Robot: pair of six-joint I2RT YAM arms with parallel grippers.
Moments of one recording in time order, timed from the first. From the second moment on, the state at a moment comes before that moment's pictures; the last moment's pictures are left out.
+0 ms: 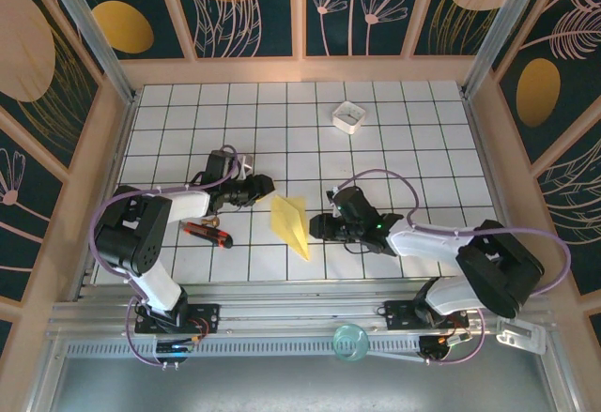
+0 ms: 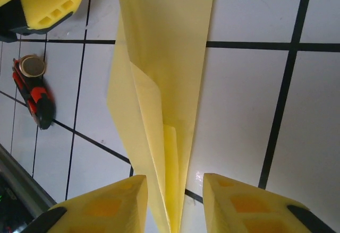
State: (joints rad) left arm -0.35 1.69 0.72 0.20 0.60 -0.82; right arm 0.83 1.38 0.54 0.06 -0.22 0.79
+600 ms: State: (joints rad) left arm -0.35 1.68 0.71 0.20 0.60 -0.82; right arm 0.88 1.61 0.61 0.18 -0.25 0.78
